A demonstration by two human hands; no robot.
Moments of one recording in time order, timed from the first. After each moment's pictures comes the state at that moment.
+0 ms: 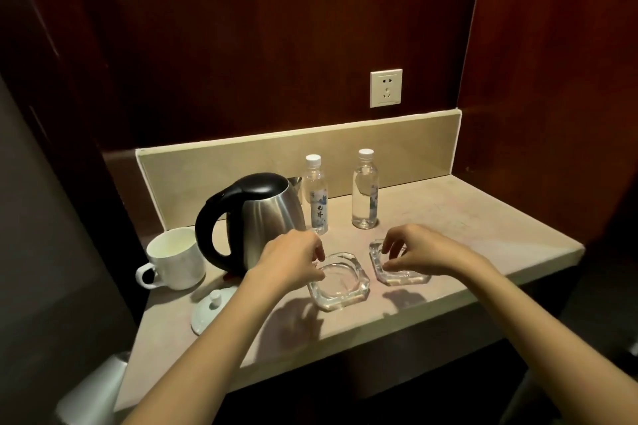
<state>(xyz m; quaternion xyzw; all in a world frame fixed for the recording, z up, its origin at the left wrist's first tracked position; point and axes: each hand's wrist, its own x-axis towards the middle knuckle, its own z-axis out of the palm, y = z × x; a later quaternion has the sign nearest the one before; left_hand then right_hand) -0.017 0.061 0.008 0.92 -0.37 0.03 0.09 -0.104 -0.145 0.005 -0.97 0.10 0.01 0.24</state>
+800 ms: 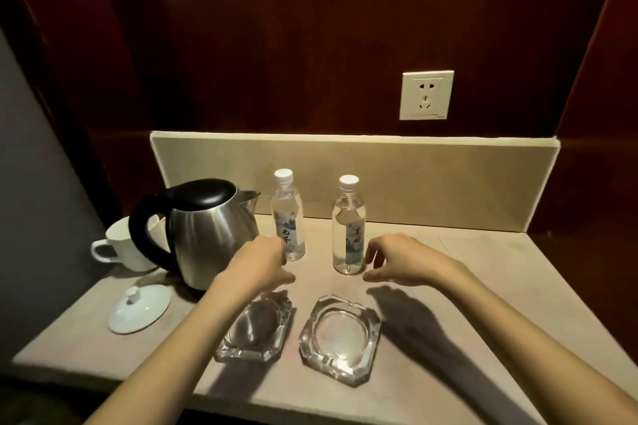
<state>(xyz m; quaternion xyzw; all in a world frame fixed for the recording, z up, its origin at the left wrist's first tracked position) 0.028 -0.072 -0.005 1.00 -0.05 -0.02 0.05 0.027 -0.302 0.004 -0.97 -0.14 0.08 0.16</state>
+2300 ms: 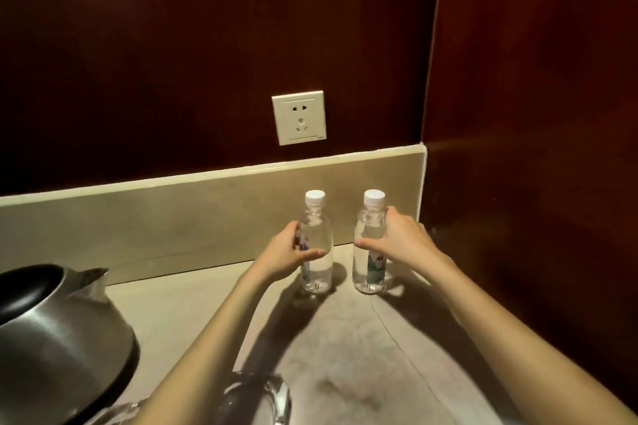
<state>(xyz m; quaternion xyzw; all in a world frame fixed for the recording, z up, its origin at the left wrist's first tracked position) 0.160 -0.252 -0.034 0.85 -0.24 -0.09 0.46 0.059 -0.451 0.001 -0.94 0.17 -0.11 0.26</state>
